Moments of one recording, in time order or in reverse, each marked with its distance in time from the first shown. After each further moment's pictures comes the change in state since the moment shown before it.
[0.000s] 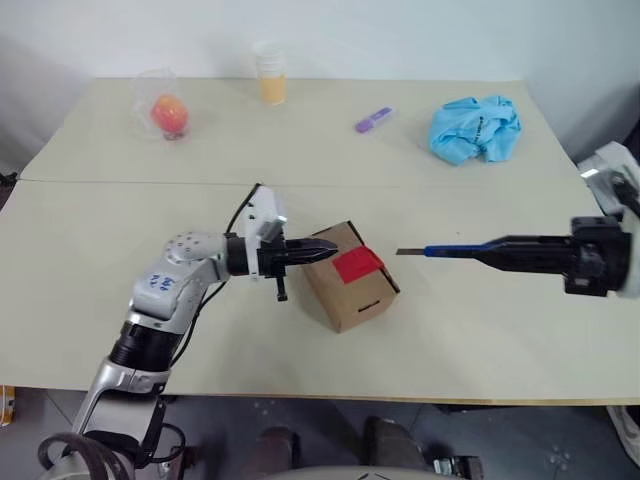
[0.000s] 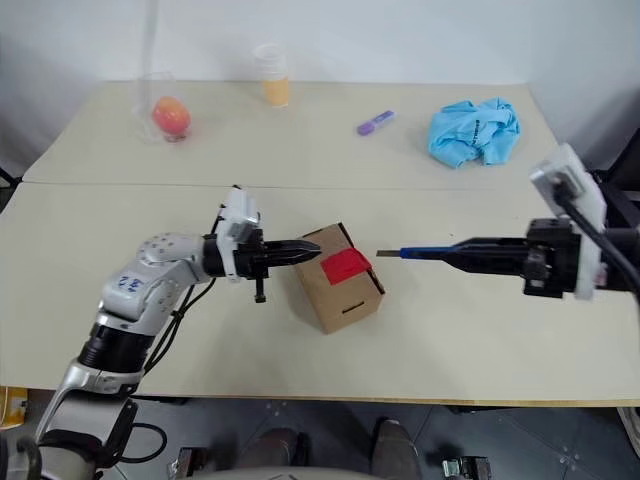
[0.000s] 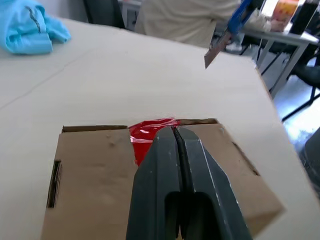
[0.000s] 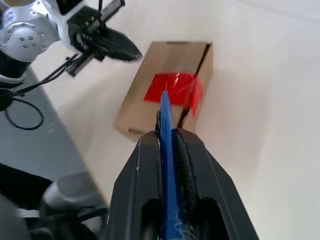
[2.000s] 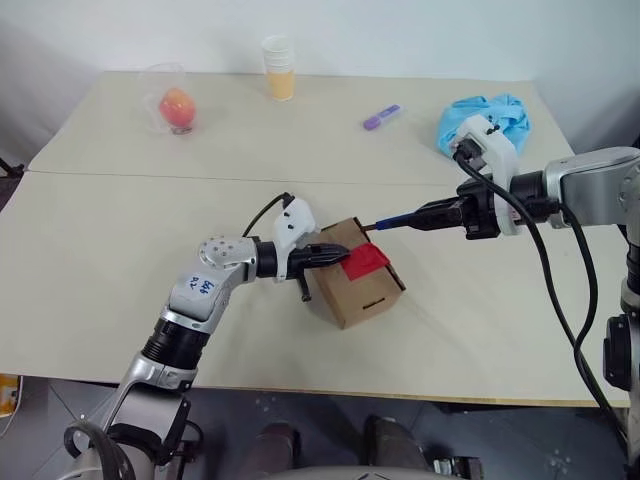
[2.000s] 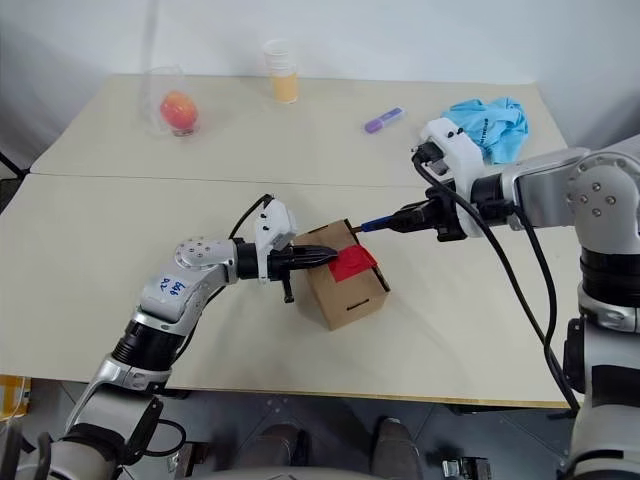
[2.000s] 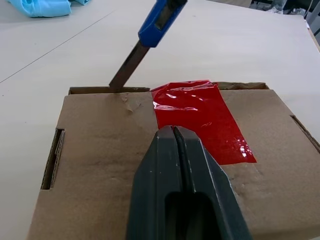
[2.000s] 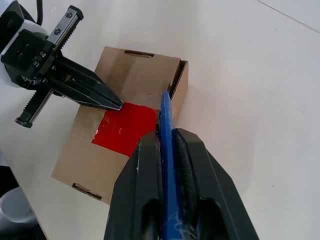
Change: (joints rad) left arm 0.012 -0.079 -0.038 0.009 0.187 -0.014 0.066; right arm -0.480 0.486 0.255 0.138 -0.620 0.373 0.024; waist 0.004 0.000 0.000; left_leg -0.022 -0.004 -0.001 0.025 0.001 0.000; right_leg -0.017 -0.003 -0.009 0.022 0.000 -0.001
